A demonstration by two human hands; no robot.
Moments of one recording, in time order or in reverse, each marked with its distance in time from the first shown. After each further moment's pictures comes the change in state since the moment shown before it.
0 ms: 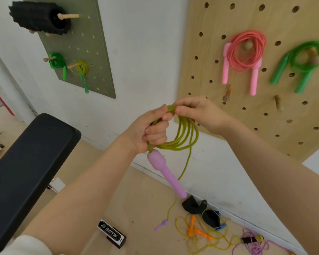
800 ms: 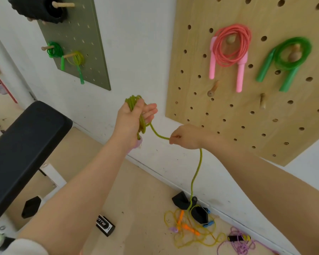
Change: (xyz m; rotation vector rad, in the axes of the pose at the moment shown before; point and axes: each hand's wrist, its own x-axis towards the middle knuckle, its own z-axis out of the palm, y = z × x) left_hand 0.040 -0.046 0.031 0.193 0.934 0.390; right_hand -0.045 0.059 -0.019 -0.768 -0.384 0.394
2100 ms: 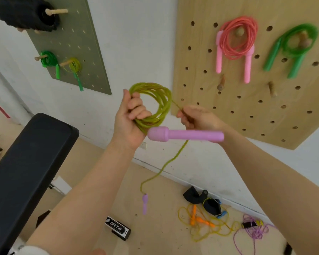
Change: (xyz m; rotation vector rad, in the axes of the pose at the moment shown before) left_hand 0.009 0.043 -0.051 -0.842 -0.385 -0.247; right_hand 0.014 -0.034 0.002 1.103 0.314 -0.090
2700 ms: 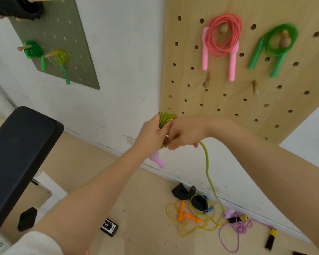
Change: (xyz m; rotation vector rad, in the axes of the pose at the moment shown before) left_hand -0.002 -0.087 -0.015 1.639 0.083 0.077; right_hand -0.035 -0.037 -0.001 -1.091 -0.539 0.169
